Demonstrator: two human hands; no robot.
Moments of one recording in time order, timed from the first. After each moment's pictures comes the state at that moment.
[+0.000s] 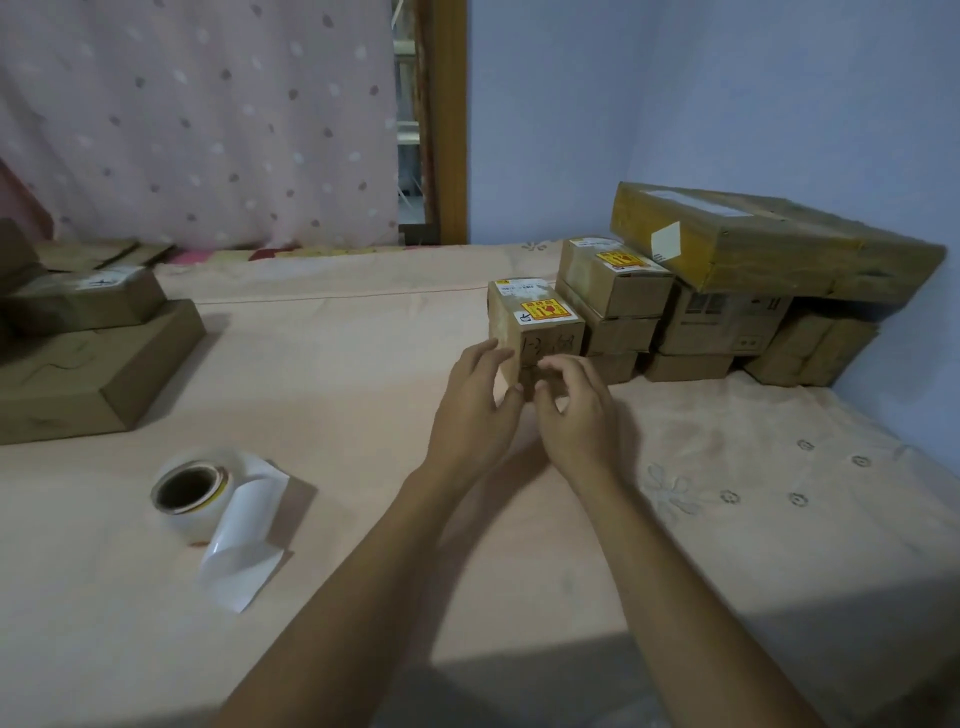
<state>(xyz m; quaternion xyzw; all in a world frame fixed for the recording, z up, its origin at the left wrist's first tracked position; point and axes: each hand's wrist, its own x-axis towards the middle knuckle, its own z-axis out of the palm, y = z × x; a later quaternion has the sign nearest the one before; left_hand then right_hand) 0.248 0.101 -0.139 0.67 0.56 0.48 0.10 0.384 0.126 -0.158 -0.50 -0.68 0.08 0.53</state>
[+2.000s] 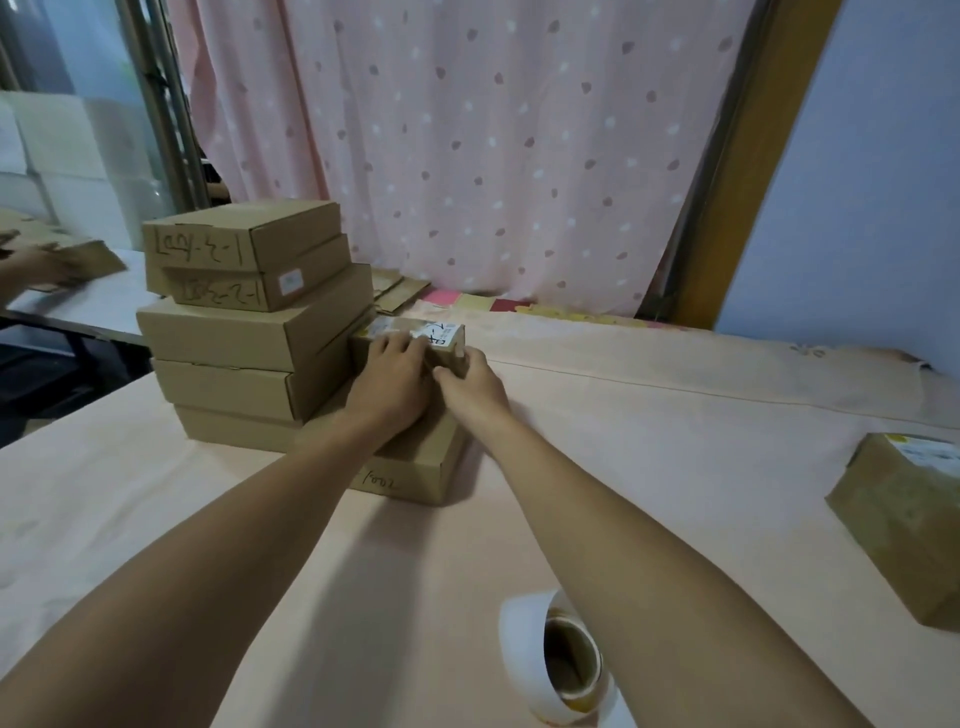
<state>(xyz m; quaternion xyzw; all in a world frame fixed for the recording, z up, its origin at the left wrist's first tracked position) -0.222 0.112 -0.088 0.54 0.80 0.25 -0.09 -0.111 0.174 -0.083 -0.42 -0.73 0.46 0.29</state>
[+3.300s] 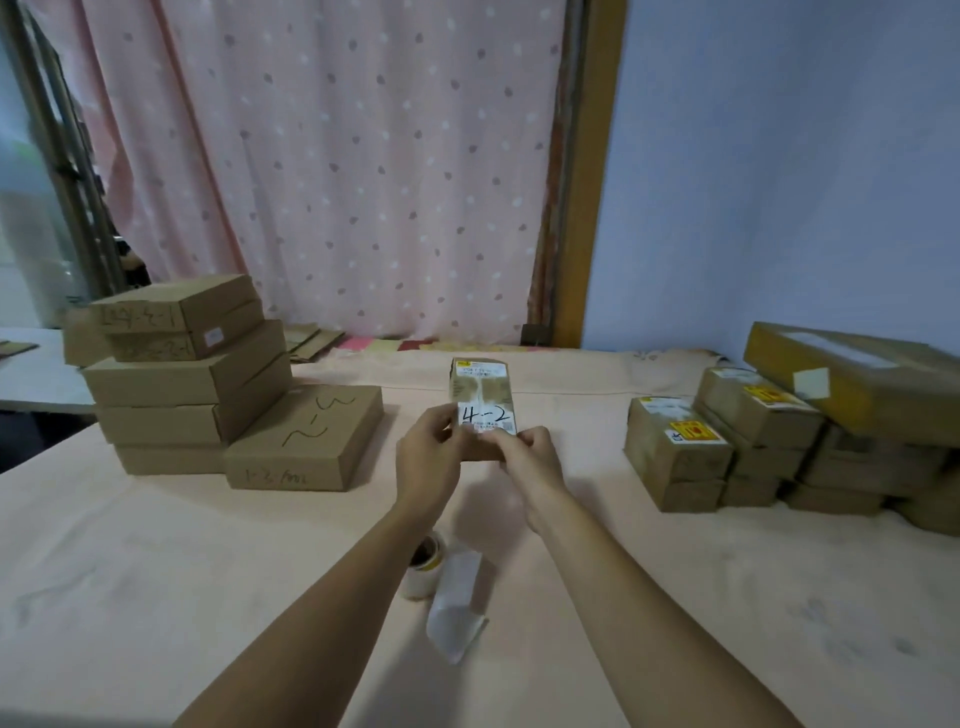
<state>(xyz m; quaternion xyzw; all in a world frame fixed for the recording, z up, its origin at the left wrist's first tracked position) 0.034 0.033 -0.074 0.48 0.63 0.60 0.10 0.154 0.086 -0.075 -0.48 -0.52 0.56 0.44</state>
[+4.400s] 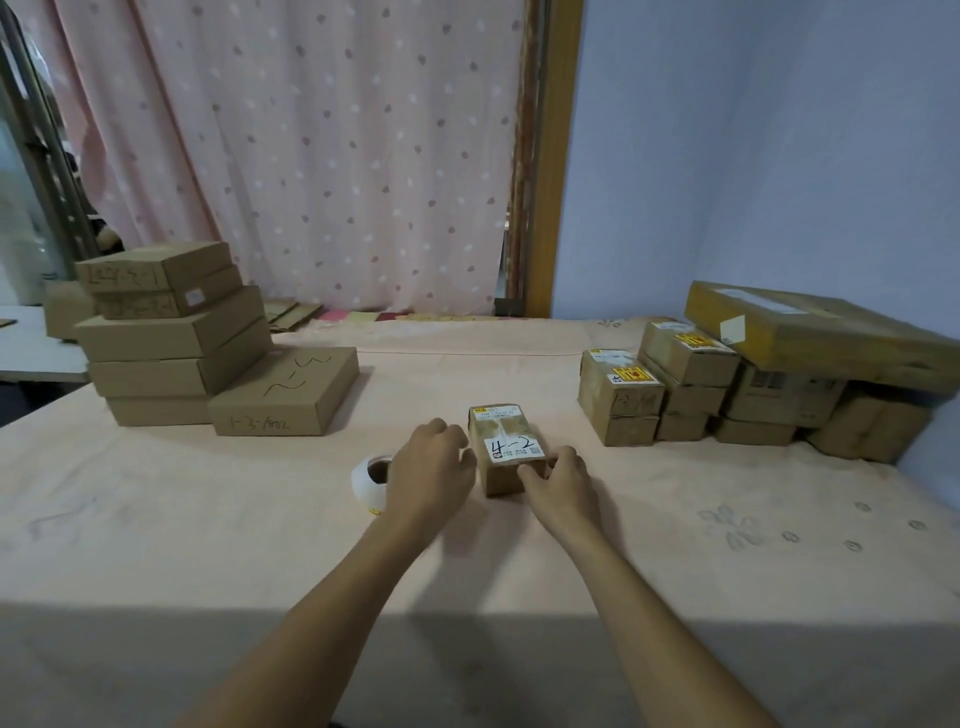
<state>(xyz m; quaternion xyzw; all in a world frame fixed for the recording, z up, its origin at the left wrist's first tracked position) 0.112 -0.047 -0.102 0.59 0.73 0.34 -0.07 0.273 0.016 -0.132 -0.61 -0.66 0.29 0.33</state>
